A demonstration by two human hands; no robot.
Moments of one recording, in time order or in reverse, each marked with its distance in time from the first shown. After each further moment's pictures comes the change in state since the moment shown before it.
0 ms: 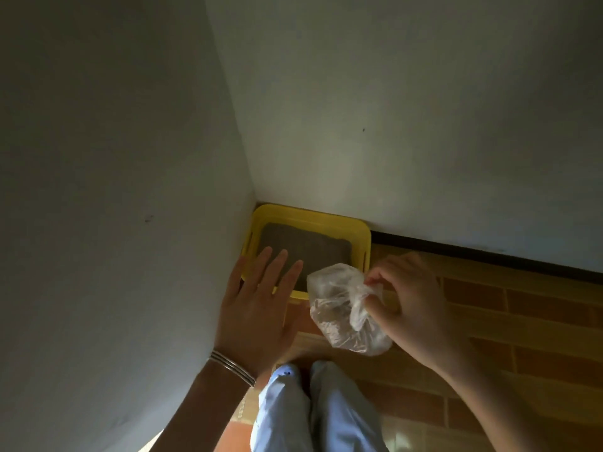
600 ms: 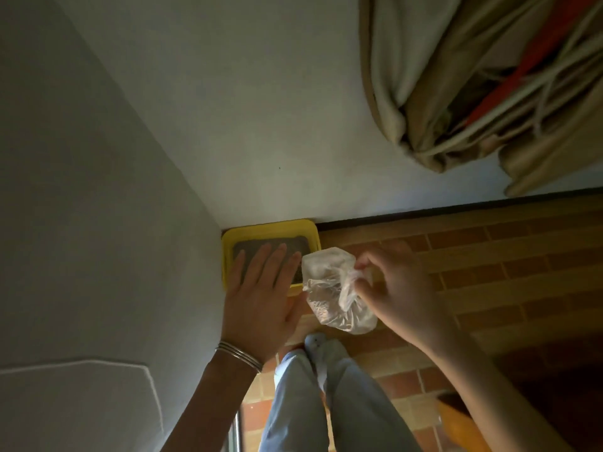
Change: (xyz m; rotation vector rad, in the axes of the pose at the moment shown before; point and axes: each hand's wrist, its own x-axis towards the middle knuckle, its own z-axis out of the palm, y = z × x) left_hand 0.009 0.068 -0.212 -0.041 -0.040 0.289; right_hand -0.086 -0.120 -0.190 -0.030 0.150 0.300
